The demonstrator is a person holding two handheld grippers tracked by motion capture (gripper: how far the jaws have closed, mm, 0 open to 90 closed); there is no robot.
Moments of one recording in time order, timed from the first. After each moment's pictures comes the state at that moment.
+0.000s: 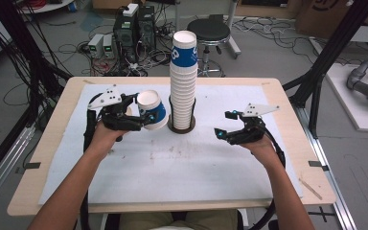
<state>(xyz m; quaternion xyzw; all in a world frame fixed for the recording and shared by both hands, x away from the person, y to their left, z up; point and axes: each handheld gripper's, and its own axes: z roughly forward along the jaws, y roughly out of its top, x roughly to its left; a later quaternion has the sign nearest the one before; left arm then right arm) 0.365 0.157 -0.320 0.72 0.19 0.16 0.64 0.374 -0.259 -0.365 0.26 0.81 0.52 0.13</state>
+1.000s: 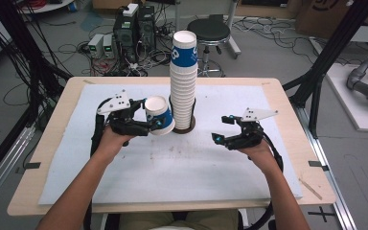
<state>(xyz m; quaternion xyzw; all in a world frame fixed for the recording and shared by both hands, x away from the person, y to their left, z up) 0.361 0.138 -0.331 0.73 0.19 0.14 0.64 0.361 -0.253 -0.370 0.25 0.80 0.53 0.10</state>
